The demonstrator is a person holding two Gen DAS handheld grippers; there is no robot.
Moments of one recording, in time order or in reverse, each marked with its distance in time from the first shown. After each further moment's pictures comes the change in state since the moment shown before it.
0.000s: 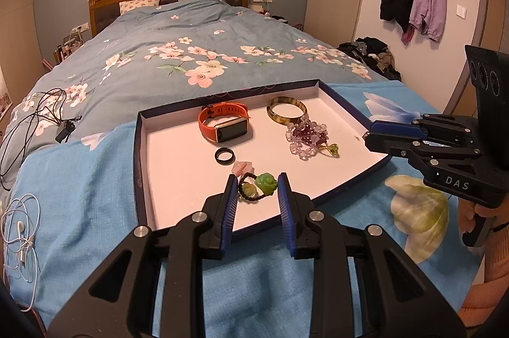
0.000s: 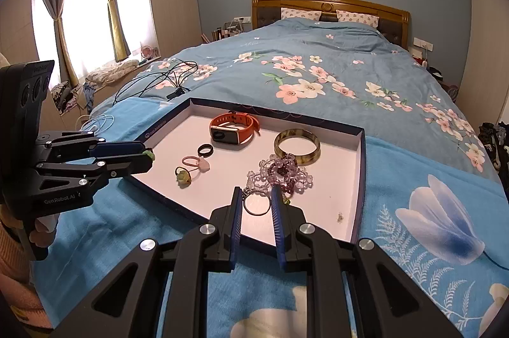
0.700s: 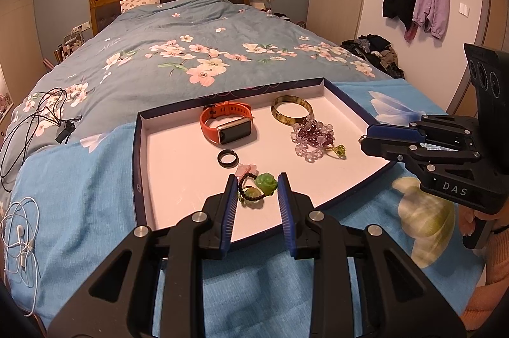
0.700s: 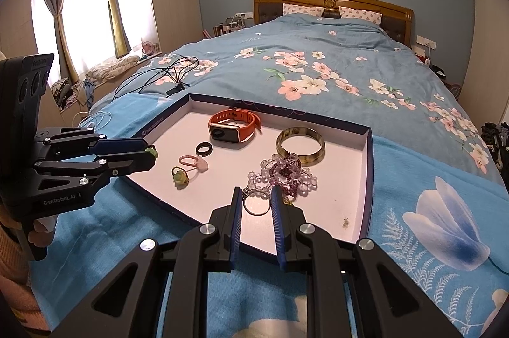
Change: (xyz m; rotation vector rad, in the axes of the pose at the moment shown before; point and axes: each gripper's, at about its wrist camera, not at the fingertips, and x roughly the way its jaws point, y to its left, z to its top) left arm 0.008 0.000 0.000 -0.002 0.008 0.007; right arm 0.020 -0.002 0.002 -0.005 0.020 0.005
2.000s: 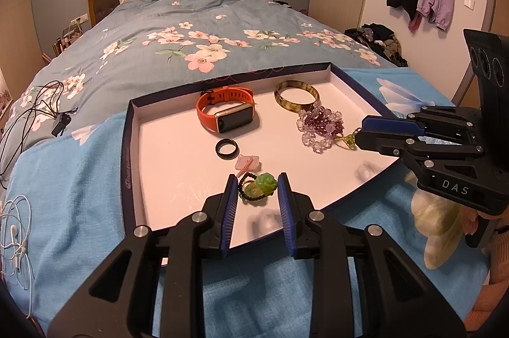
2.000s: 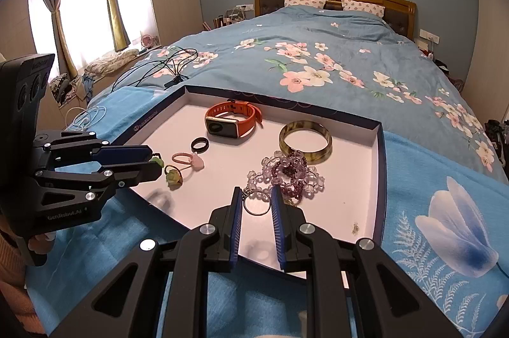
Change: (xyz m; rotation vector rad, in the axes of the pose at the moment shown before) left arm 0.025 0.003 -0.001 0.003 0.059 0.009; right arm 0.021 -0.001 0.001 0.005 0.034 0.006
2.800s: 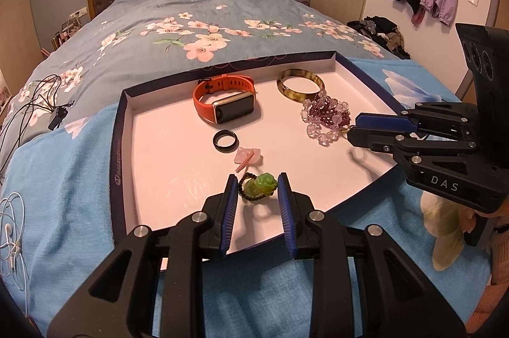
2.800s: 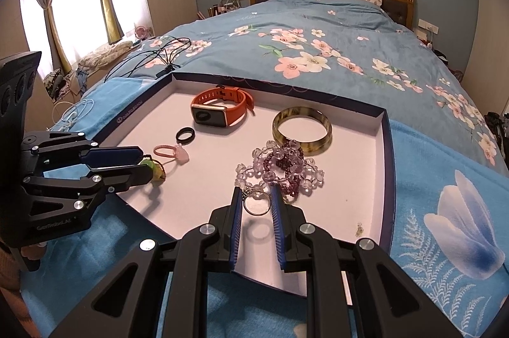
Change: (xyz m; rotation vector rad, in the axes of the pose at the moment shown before) left arm 0.019 0.000 0.001 -0.004 0.047 0.007; right arm 0.024 -0.006 0.004 0.012 0.064 -0.017
